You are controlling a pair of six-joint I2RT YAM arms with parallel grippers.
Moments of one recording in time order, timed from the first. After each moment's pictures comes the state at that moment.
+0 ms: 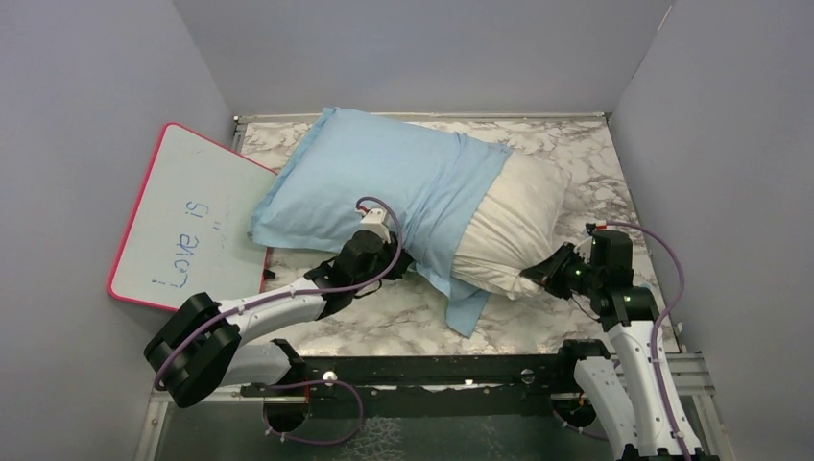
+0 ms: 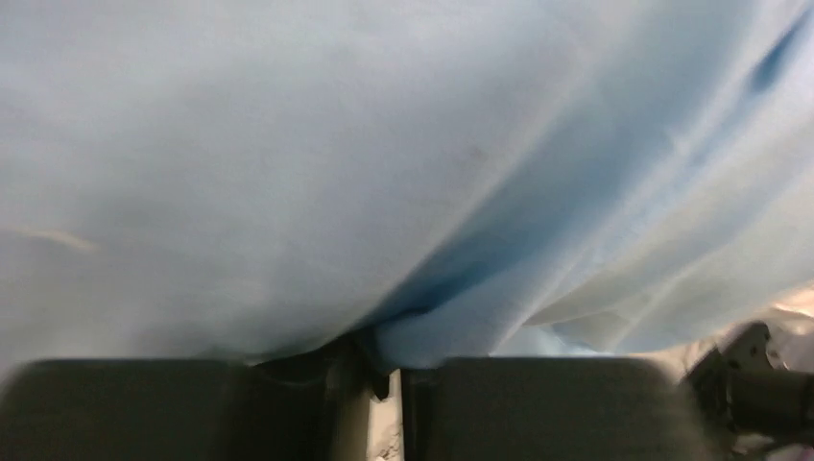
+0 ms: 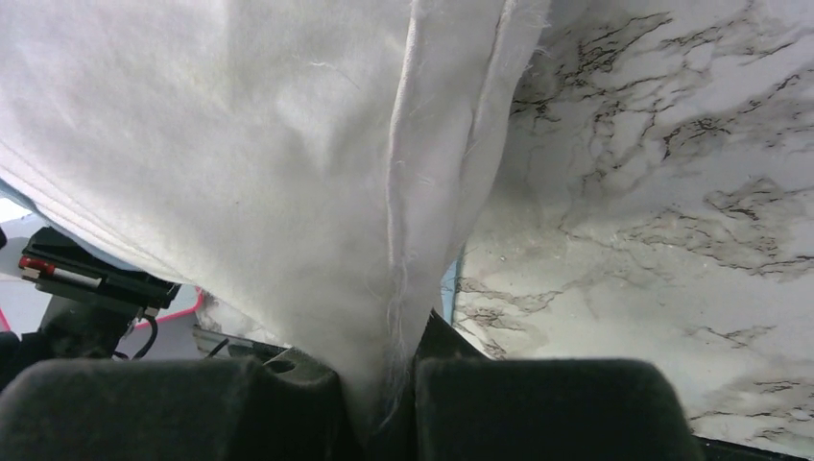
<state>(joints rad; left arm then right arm) -0.80 1.22 0.48 0.28 -0.09 -0.63 -0.01 0.61 0.59 -0.76 -0.40 0.70</state>
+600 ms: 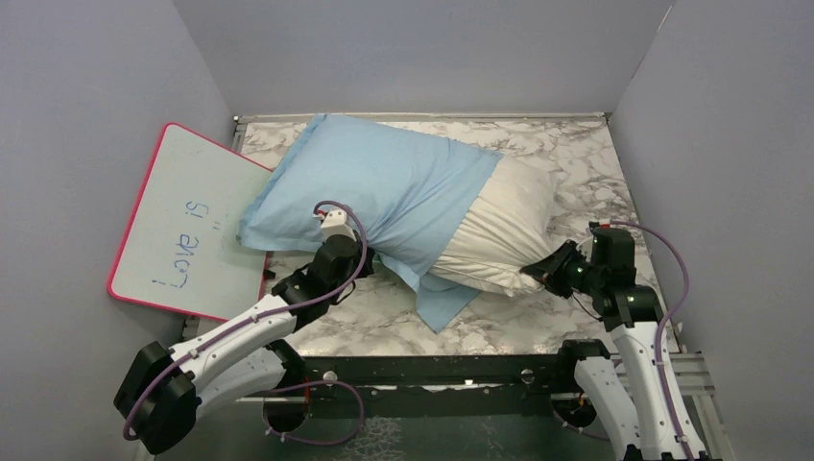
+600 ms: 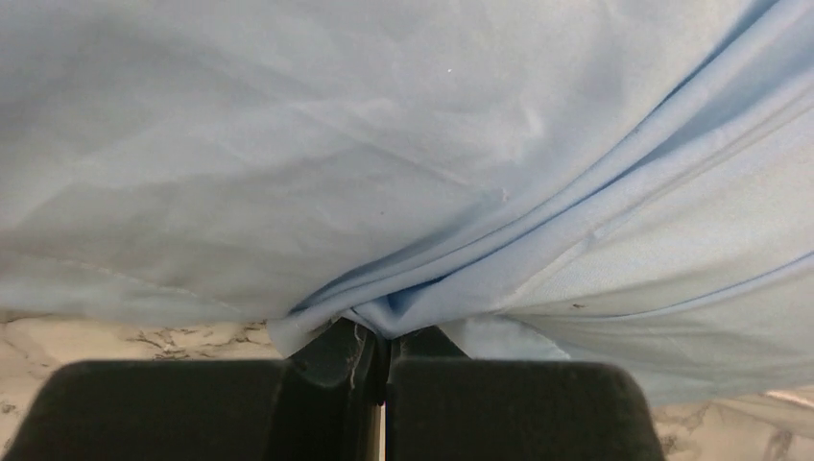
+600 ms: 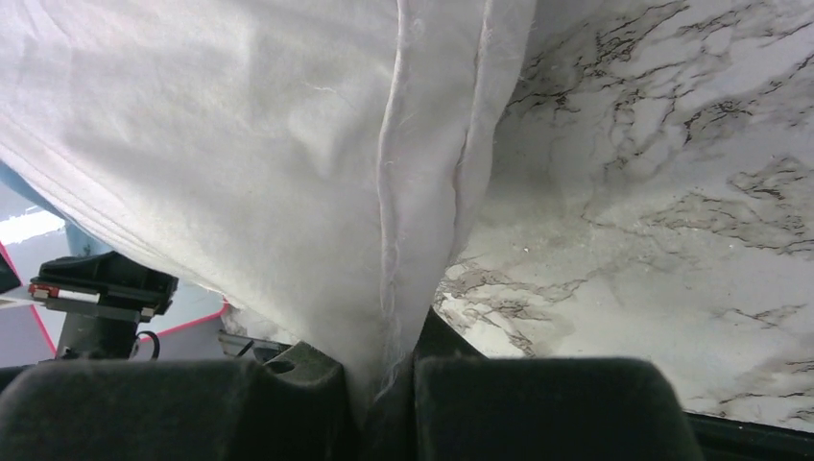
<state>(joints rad) -0.73 0.97 0.50 -0.05 -0.40 -0.67 0.01 0.61 0.64 -0.80 -0.36 0.76</state>
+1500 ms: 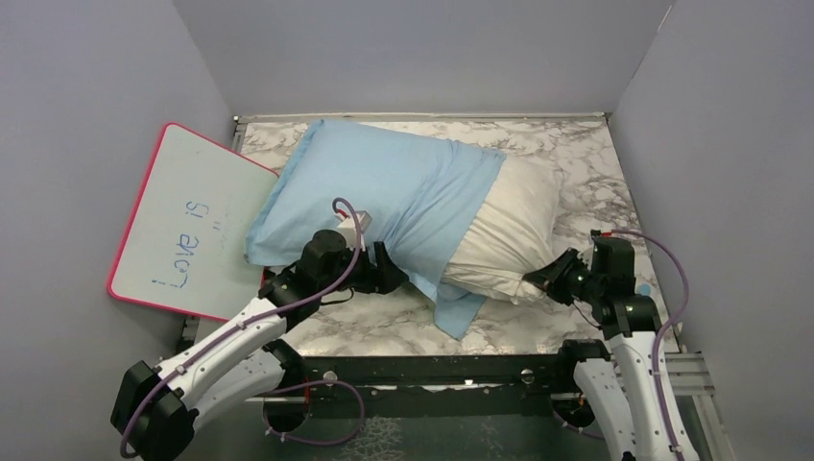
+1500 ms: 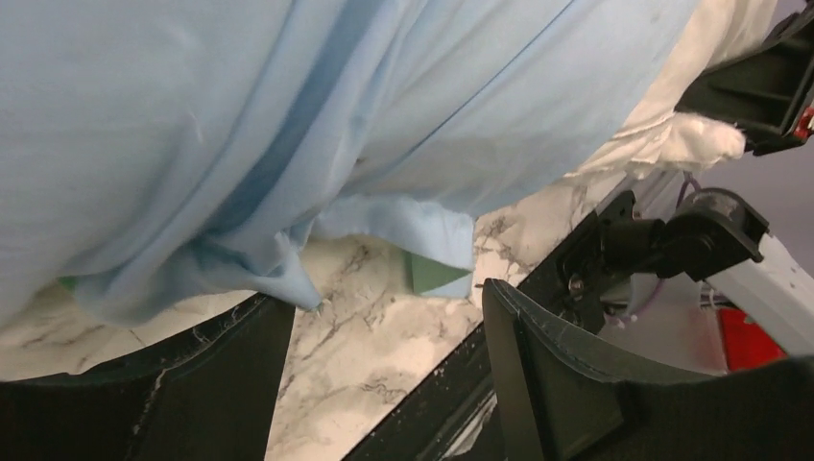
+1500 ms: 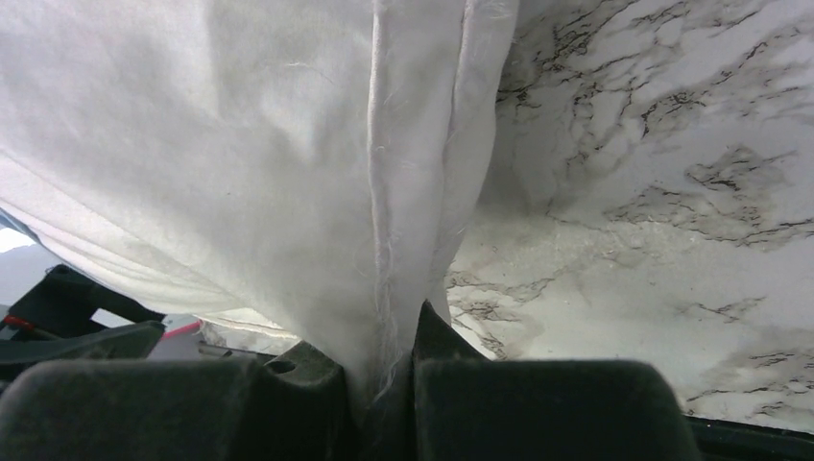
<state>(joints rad) -0.67 0.84 0.53 -0.15 0.24 -0.65 -0.01 0.56 0.58 -0.81 -0.35 0.74</state>
